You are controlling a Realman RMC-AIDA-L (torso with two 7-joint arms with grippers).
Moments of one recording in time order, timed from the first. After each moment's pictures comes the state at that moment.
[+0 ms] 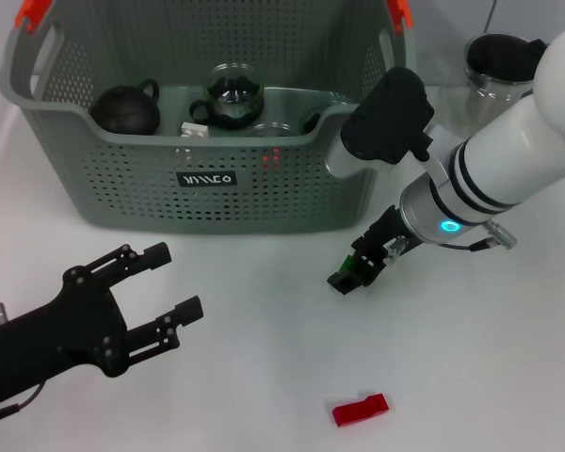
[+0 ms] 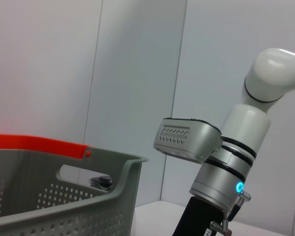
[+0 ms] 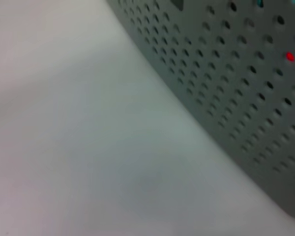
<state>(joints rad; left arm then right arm) -0.33 -2.16 0.16 0.54 2.16 1.88 -0.89 0.89 2.11 -1.65 -0.77 -2.43 -1.05 2.48</state>
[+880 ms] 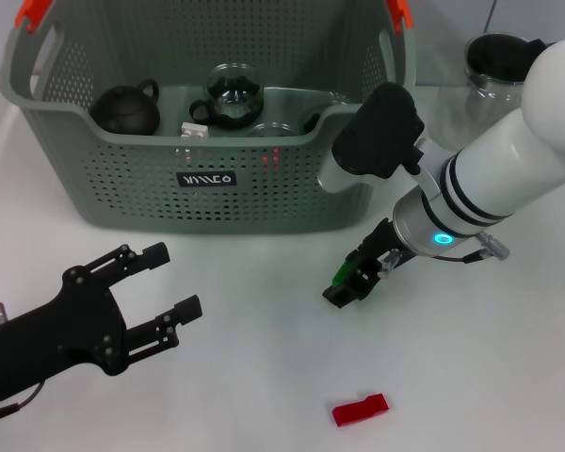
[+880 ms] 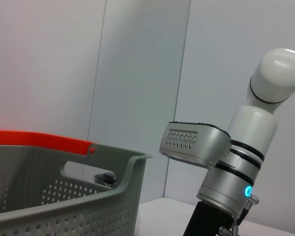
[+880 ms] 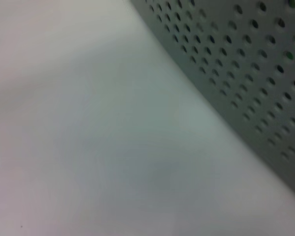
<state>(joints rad) -0.33 -2.16 0.16 0.54 2.16 1.87 -0.89 0.90 2.11 -1.70 -0.75 -2.39 -1.04 2.48</state>
